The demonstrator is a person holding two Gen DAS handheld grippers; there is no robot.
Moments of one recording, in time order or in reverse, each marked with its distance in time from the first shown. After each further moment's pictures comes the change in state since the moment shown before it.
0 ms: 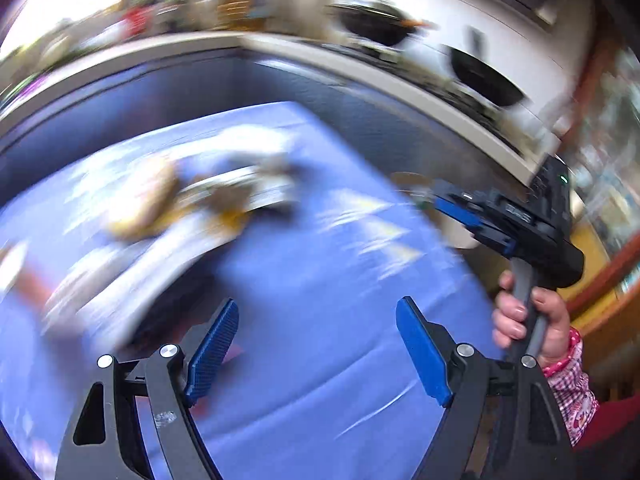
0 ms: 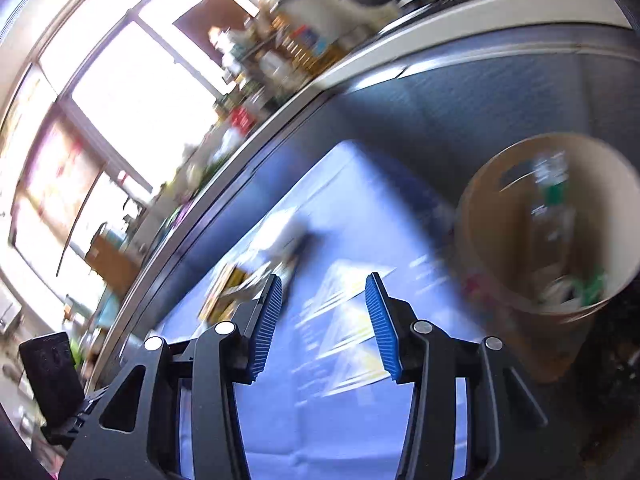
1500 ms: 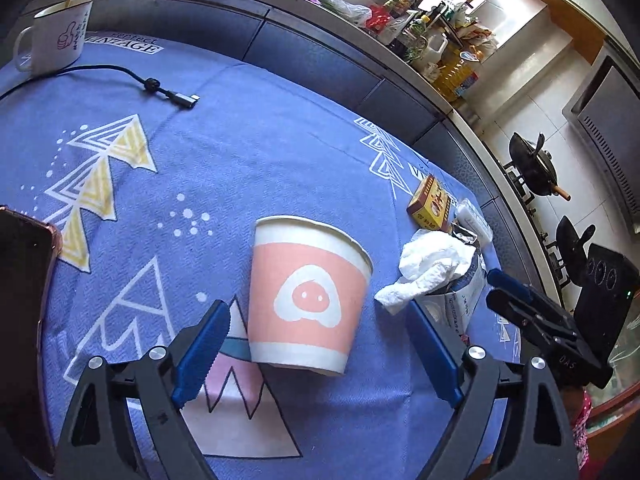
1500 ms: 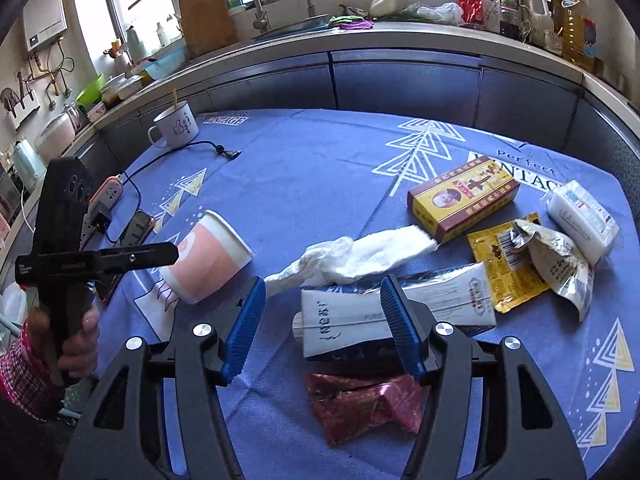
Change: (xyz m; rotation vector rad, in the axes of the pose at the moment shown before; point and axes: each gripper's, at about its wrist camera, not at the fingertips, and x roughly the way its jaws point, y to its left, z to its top) left arm -0.080 0.232 -0.096 -0.567 -0.115 0.069; right arm 0.129 0.254 -0.093 -0.741 0.400 0.009
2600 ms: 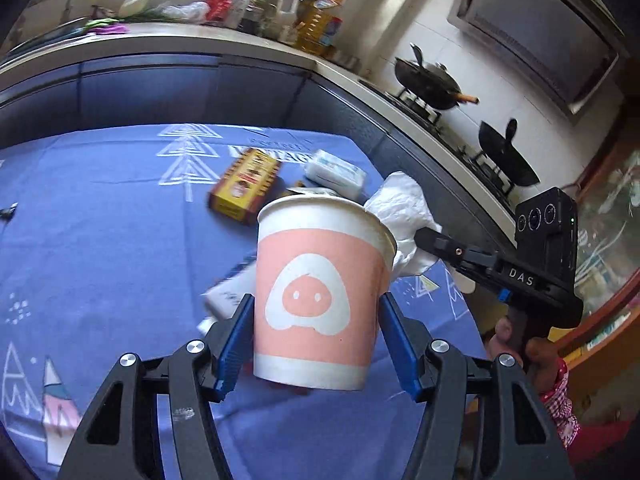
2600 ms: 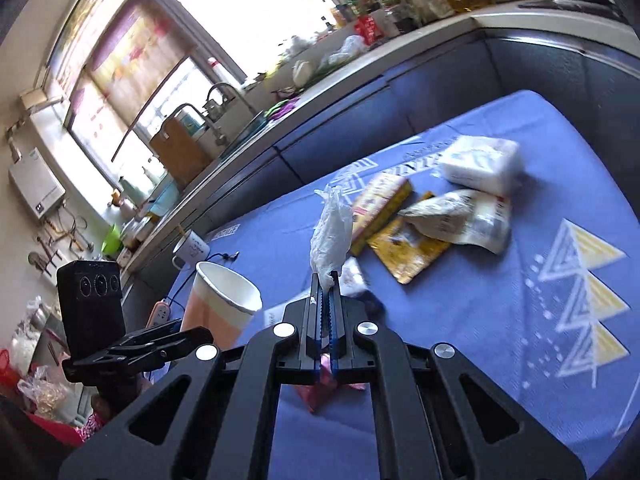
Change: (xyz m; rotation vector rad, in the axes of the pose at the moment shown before) left arm 0.027 -0.192 -0.021 0.400 0.082 -0.183; right arm -0.111 -0.144 -0.089 0.519 -0.271 0.166
